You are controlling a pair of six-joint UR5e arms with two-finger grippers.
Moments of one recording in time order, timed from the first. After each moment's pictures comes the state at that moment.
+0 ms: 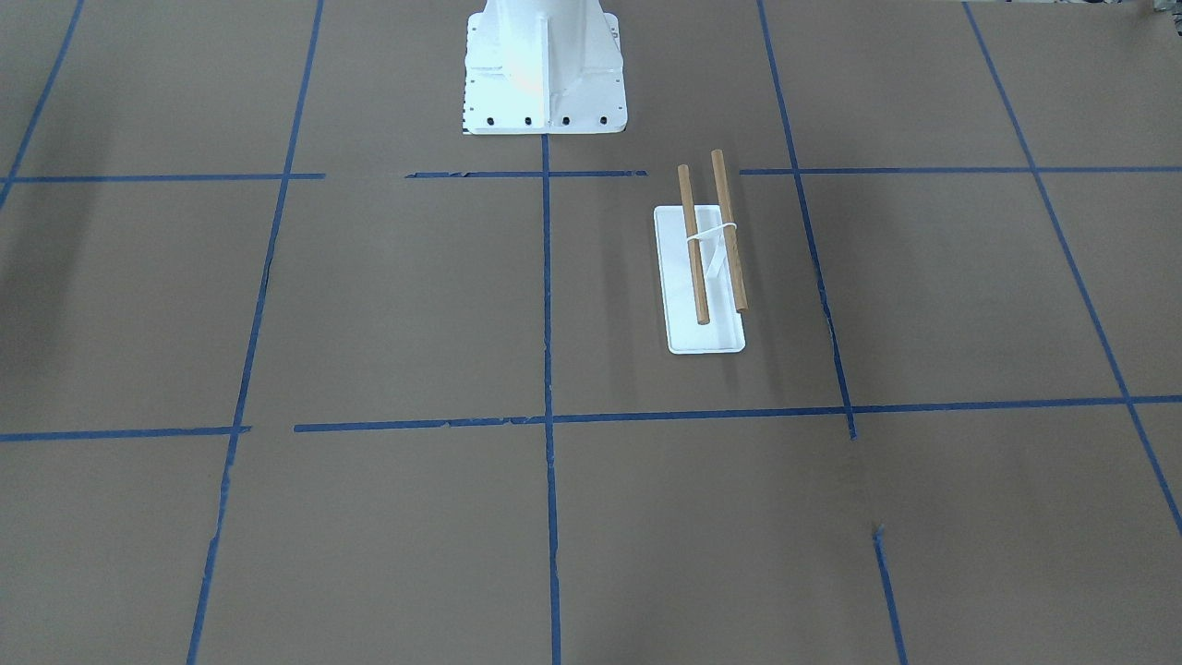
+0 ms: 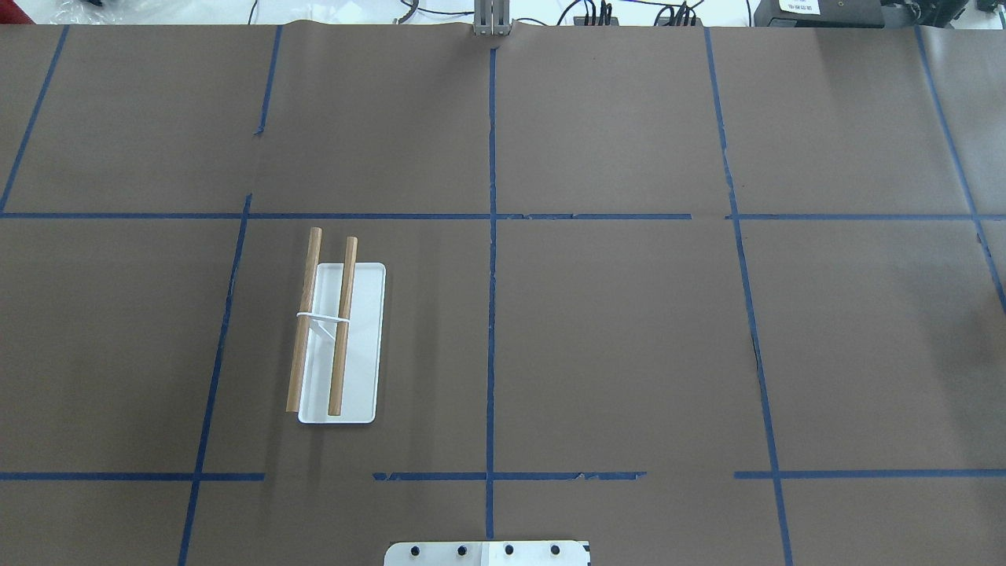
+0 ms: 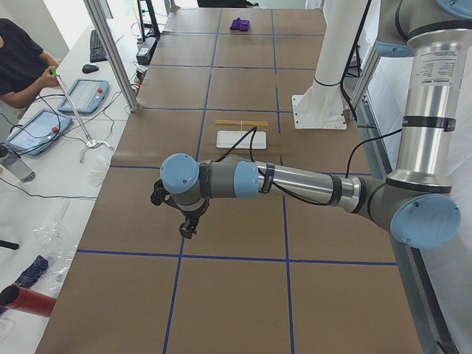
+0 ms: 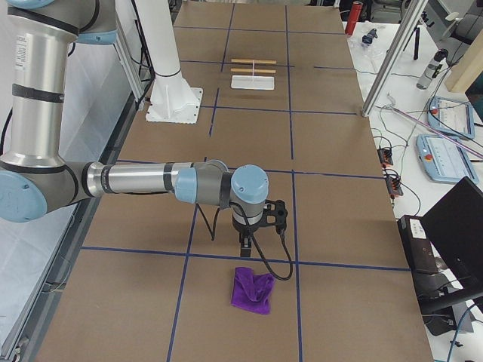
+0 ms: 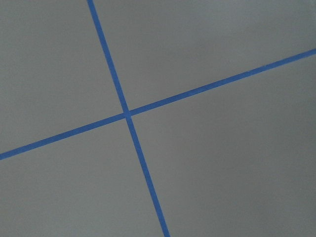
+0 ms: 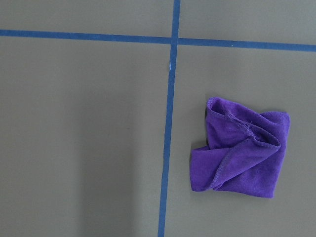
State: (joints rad) left arm -1.62 -1.62 -1.69 -1.38 -2.57 0.39; right arm 1.59 -1.76 1.81 -1.67 2.37 -0.11
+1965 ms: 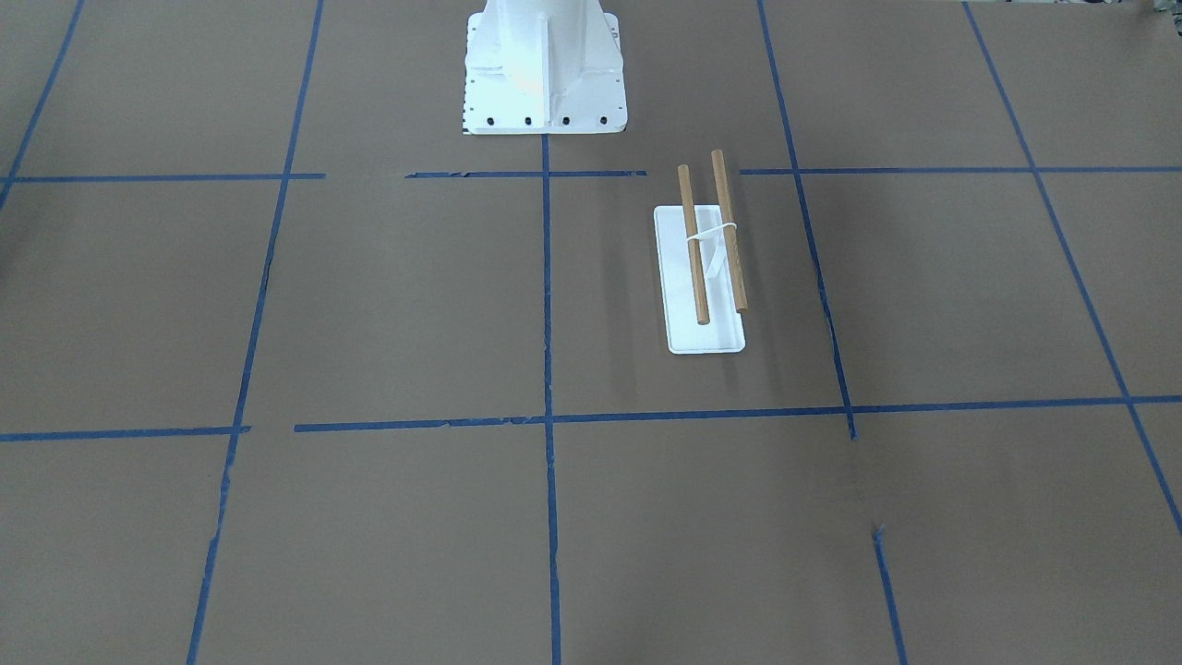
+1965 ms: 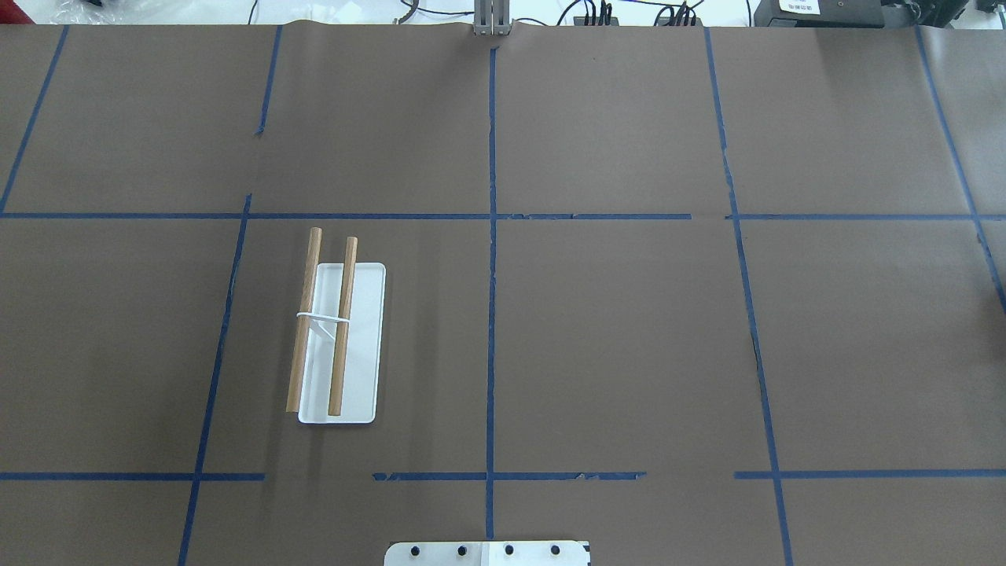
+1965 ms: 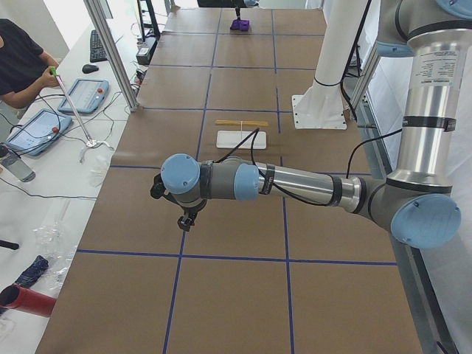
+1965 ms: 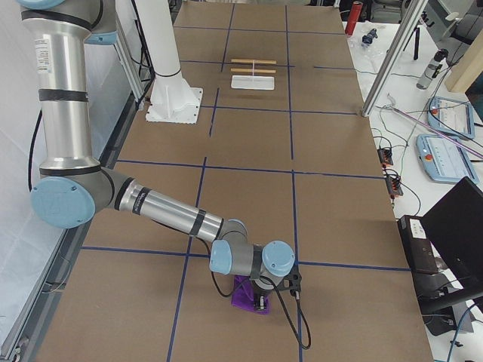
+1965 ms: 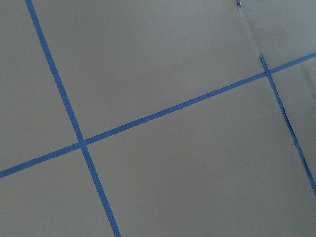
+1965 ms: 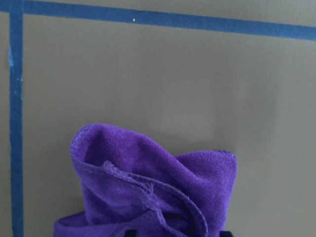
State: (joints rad) left arm -1.62 -1.62 -1.68 -1.44 -2.61 0.39; right arm 1.51 -1.55 1.17 -1.31 2.29 -0.09
